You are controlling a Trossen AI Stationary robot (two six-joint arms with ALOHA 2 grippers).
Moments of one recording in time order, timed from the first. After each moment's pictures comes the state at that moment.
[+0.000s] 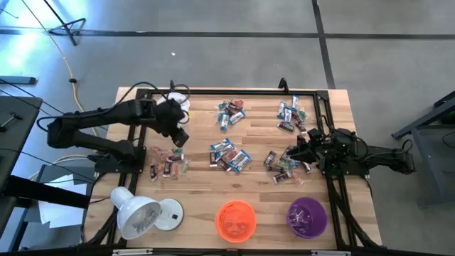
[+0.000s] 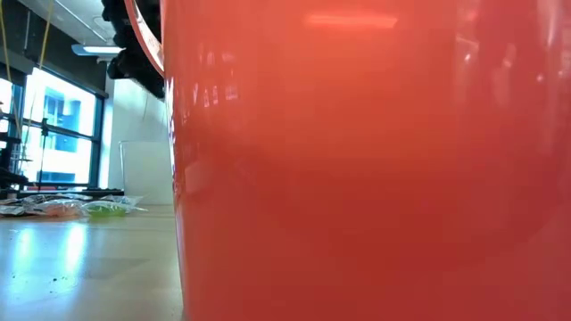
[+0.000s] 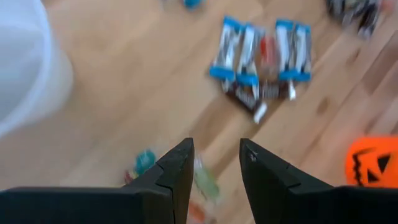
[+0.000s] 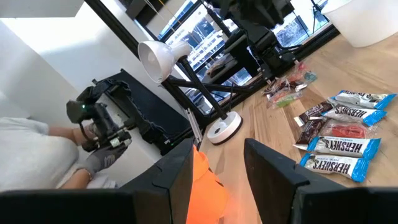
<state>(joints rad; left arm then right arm) 0.25 1.12 1.03 -1.00 0.05 -0.59 -0.16 0.01 0.01 0.07 -0.39 0.73</state>
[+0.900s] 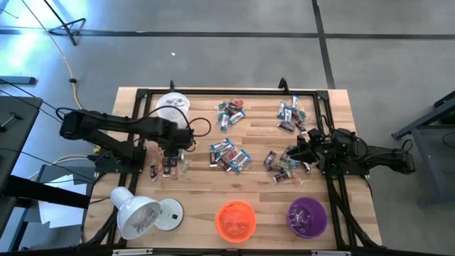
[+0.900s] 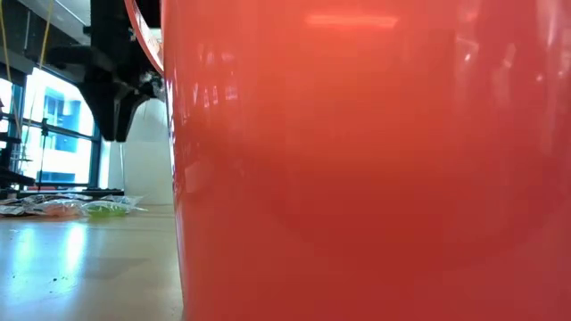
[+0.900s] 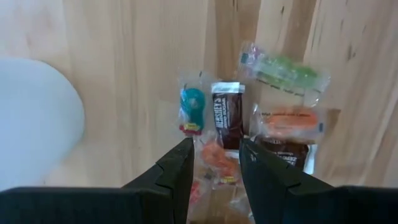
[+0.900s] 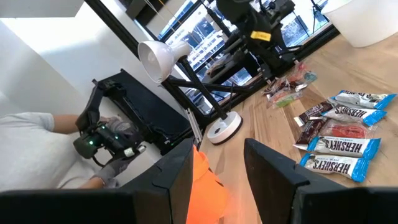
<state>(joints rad) 0.04 1.32 0.93 -1.12 -0.13 -0.01 -0.16 0.01 0.01 0.07 -0.39 0.73</state>
